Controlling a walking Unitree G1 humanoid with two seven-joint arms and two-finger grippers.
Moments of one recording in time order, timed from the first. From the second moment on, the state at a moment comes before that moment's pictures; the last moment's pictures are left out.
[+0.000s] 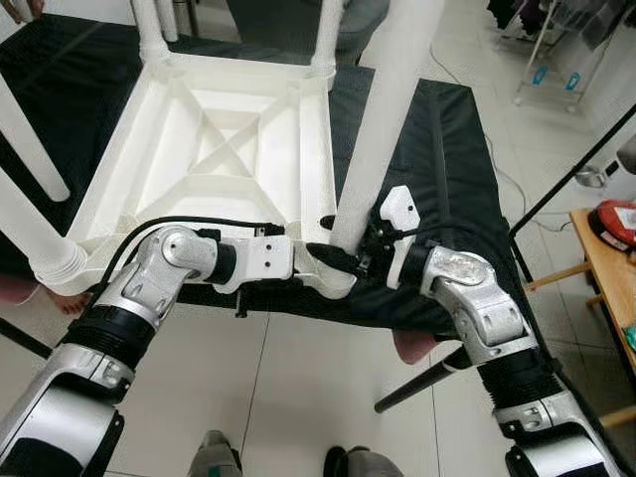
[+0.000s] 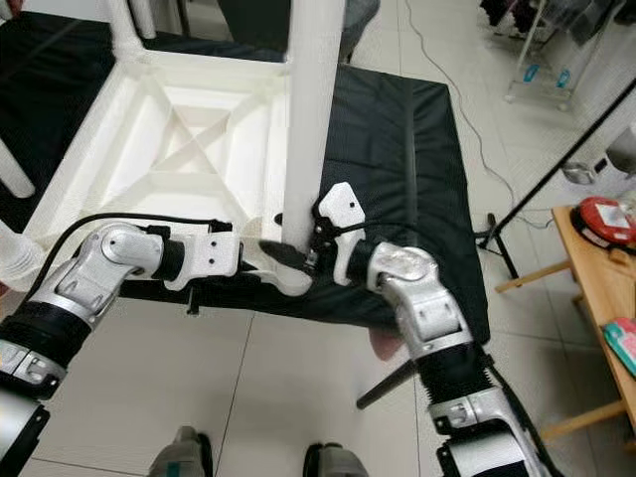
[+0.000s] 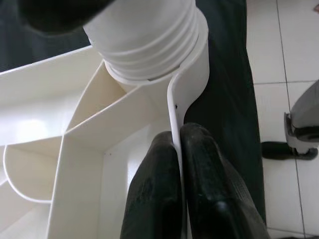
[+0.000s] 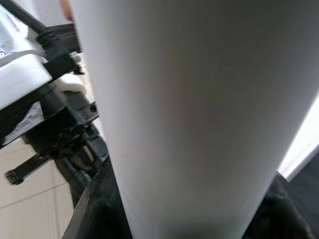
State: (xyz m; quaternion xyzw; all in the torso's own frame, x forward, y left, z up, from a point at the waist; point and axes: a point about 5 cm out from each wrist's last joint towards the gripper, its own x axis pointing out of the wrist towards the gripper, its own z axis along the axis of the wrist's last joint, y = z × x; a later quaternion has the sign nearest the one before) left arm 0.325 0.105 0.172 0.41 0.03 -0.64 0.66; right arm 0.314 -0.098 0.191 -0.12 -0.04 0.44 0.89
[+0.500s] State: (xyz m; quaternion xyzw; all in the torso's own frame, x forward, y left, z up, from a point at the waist) left arm 0.326 0.074 0.174 0.40 0.00 -0.65 0.65; right arm 0.279 -0.097 0.180 -0.02 -0.06 0.06 1.00
